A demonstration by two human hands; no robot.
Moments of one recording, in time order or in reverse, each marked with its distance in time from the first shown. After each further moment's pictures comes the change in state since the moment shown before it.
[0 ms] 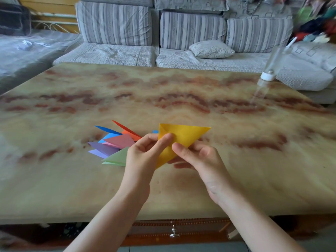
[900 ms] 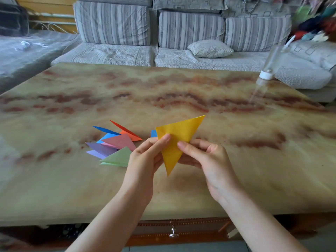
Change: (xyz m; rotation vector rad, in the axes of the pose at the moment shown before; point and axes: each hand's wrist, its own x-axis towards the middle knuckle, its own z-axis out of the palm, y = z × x) left_hand 0.001 -0.006 0.000 -0.166 -0.083 -0.163; right_hand 0.002 -0.003 -0.004 0.107 0.161 0.063
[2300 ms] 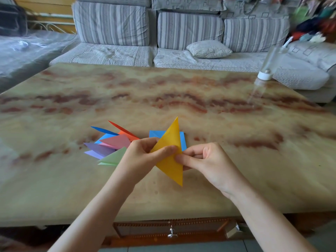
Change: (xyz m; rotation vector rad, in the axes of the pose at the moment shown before) left_hand 0.012 0.013 -0.012 0.635 -0.085 0.116; right_hand 0.001 -0.009 -0.017 -0.348 -0.250 -0.001
